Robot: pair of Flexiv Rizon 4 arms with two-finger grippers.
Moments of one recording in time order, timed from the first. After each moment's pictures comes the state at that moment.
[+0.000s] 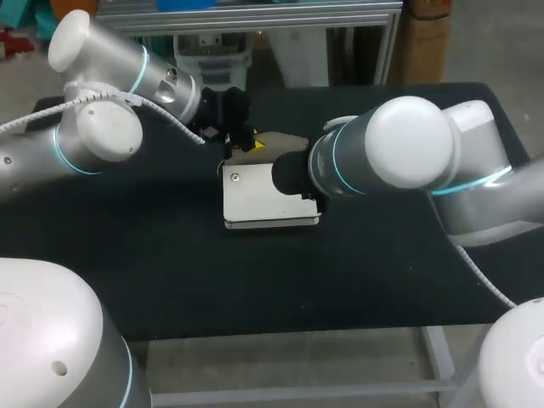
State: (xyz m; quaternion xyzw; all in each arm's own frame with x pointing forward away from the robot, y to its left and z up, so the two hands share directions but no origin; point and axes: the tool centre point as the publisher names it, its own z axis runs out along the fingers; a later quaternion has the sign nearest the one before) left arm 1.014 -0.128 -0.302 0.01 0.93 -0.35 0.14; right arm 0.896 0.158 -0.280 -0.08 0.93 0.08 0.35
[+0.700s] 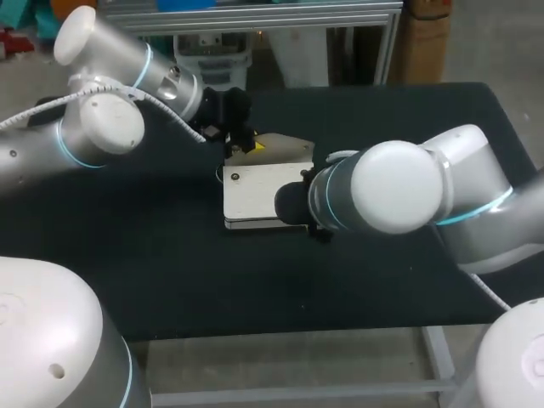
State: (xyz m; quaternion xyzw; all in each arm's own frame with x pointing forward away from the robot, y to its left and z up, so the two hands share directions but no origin) left arm 1.021 -0.128 -0.312 0.01 0.93 -0.35 0.12; right arm 0.858 0.144 -0.311 -0.05 0.94 0.06 0.34
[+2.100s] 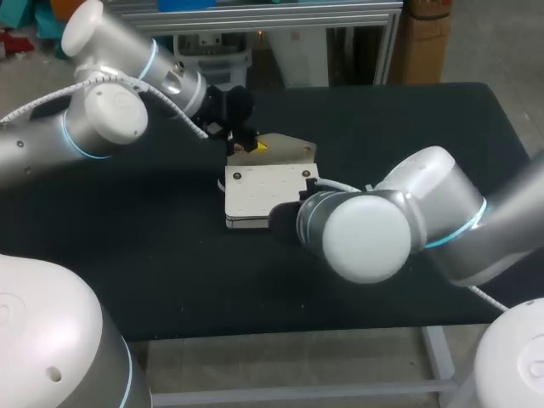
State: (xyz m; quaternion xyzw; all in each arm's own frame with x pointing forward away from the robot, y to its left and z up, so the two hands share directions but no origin) left arm 1.026 -0.134 -0.319 0.02 0.93 -0.35 0.09; right arm 0.863 0.149 -0.341 -0.07 0.92 0.02 0.39
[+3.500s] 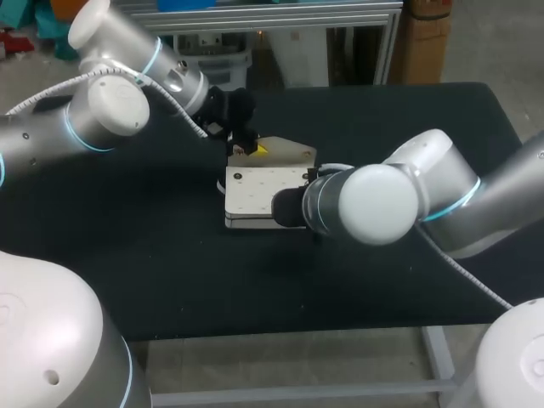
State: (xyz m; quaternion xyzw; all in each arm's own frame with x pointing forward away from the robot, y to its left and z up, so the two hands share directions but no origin) left arm 1.028 -0.133 -0.331 0.04 0.94 -0.34 0.07; right arm 0.908 0.151 -0.370 -0.05 0.93 0.06 0.36
